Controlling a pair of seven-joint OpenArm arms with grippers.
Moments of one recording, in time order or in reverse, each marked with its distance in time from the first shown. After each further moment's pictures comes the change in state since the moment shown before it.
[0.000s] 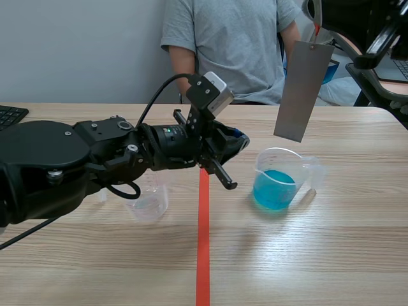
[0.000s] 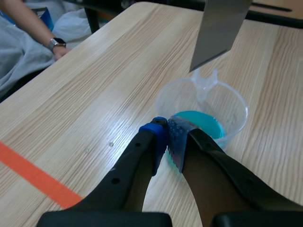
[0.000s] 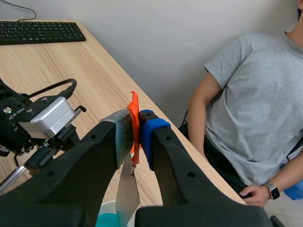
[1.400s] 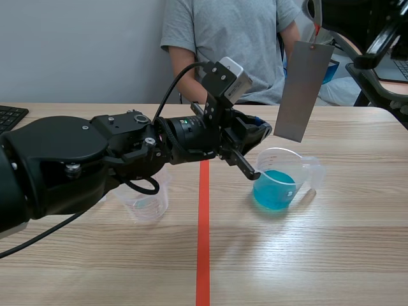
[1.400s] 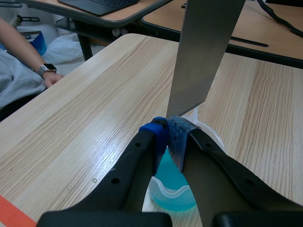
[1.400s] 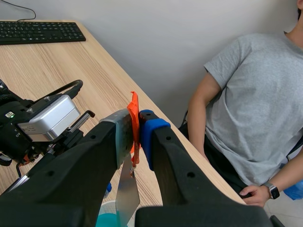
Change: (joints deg) left arm -0.7 3.0 0.0 0.1 -1.3 -0.4 -2.1; right arm 0.0 0.0 0.0 0.0 0.0 0.0 0.0
